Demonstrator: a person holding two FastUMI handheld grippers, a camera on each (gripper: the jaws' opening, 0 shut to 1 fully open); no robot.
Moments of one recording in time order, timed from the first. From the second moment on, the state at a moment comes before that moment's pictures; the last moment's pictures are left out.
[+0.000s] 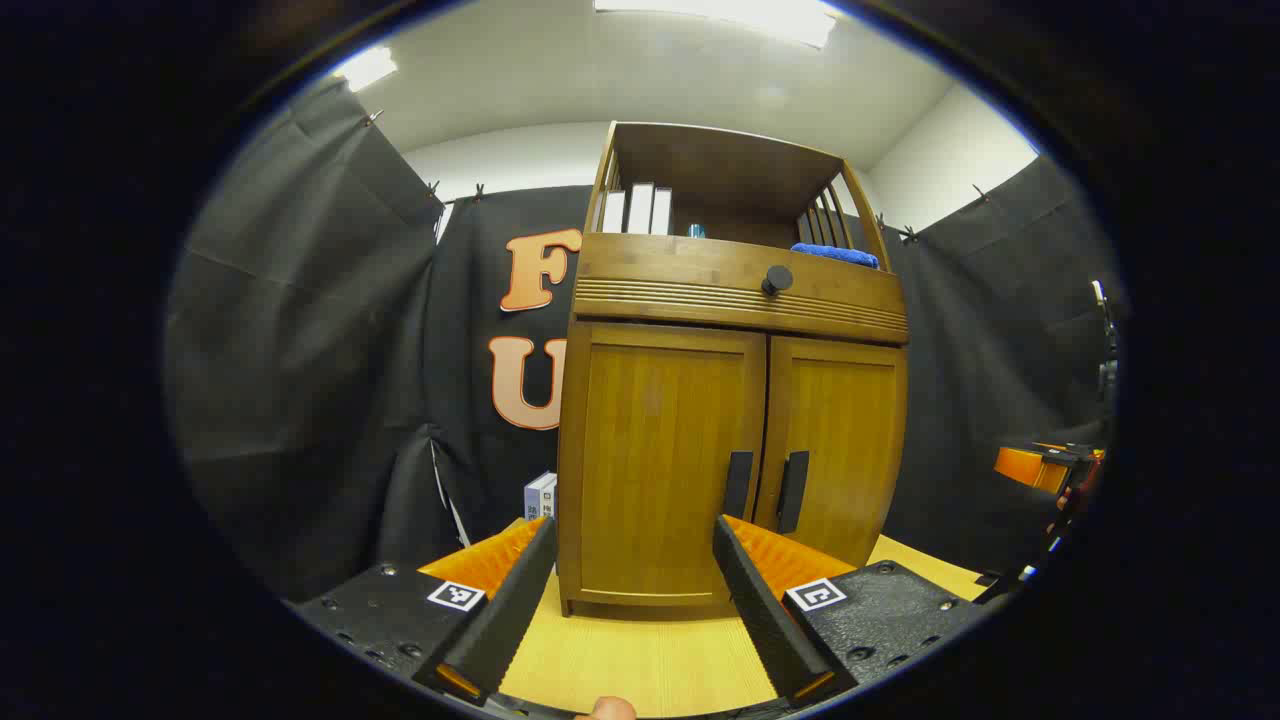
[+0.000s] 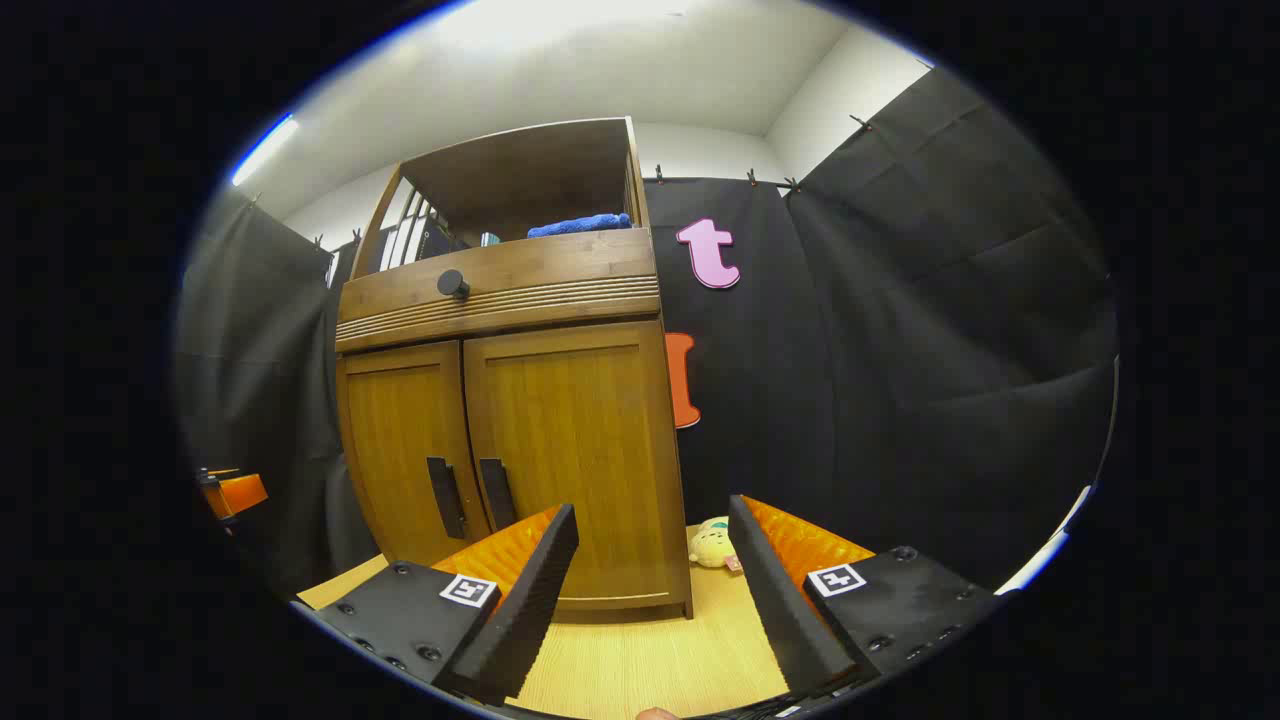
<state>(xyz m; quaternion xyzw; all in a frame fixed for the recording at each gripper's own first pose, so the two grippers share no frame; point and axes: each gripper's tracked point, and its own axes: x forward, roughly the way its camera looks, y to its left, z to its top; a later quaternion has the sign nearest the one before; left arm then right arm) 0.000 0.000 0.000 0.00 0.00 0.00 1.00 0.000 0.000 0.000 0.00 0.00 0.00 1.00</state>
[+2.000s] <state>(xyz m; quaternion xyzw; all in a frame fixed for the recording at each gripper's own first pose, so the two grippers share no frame) -0.007 0.075 -0.018 0.02 0.00 0.05 1.00 0.142 0.151 -0.083 -0.01 0.06 0.09 0.99</state>
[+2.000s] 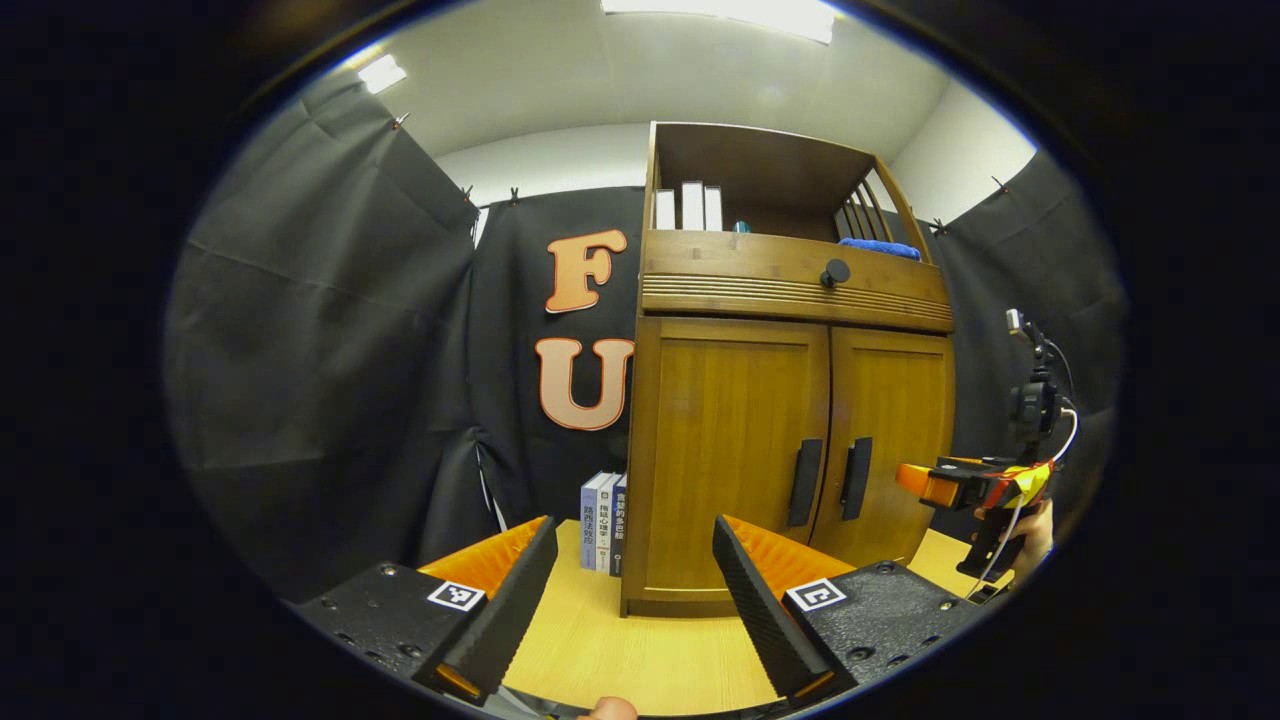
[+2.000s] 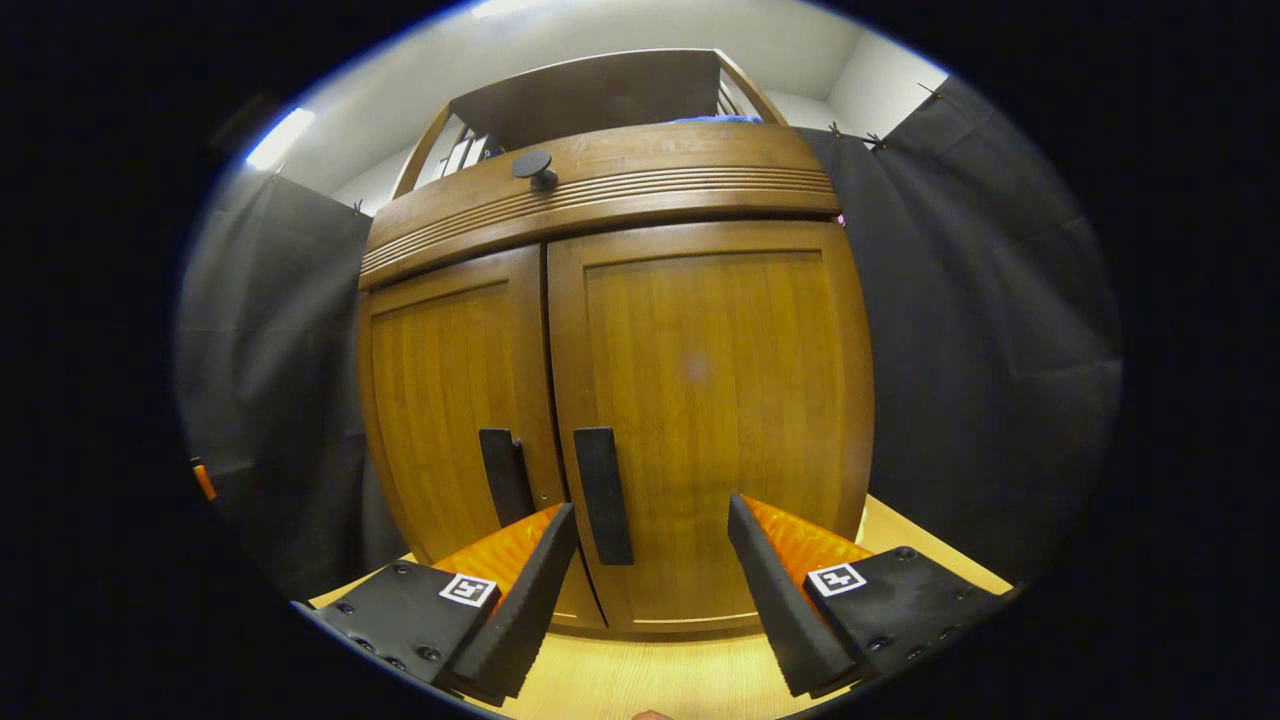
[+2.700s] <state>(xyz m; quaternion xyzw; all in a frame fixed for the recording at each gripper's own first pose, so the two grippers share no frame) 0.009 0.083 -0.035 0.01 0.00 0.03 1.00 0.197 0.185 -0.110 -0.02 0.06 0.09 0.99</state>
